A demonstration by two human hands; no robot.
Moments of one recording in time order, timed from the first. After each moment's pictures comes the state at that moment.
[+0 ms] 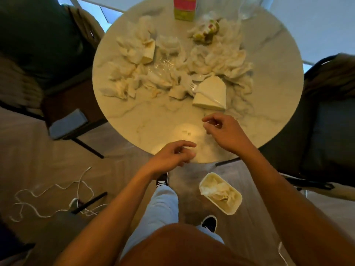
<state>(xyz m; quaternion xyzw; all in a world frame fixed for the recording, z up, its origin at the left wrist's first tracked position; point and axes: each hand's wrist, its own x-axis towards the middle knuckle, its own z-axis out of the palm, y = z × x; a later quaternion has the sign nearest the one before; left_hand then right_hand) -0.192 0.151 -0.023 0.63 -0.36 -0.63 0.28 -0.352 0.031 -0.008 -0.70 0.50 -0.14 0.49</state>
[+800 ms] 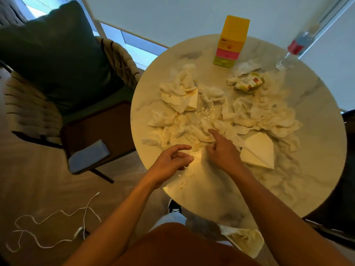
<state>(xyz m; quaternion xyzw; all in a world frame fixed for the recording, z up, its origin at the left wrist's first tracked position) 0.005 0.076 -0.005 0.62 -0.28 -0.61 0.40 -0.159 -0.041 -0.047 -0.77 0.55 -0.03 0.30</state>
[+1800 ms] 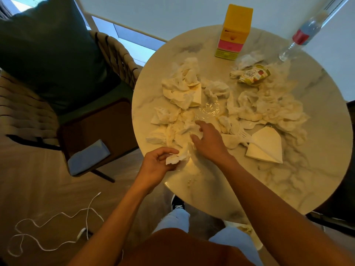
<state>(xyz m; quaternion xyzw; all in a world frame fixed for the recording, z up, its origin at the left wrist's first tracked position) 0.039 0.102 -0.017 0.65 -0.23 -0.56 0.47 -0.097 -0.032 -0.040 -0.76 0.53 -0.08 0.36</state>
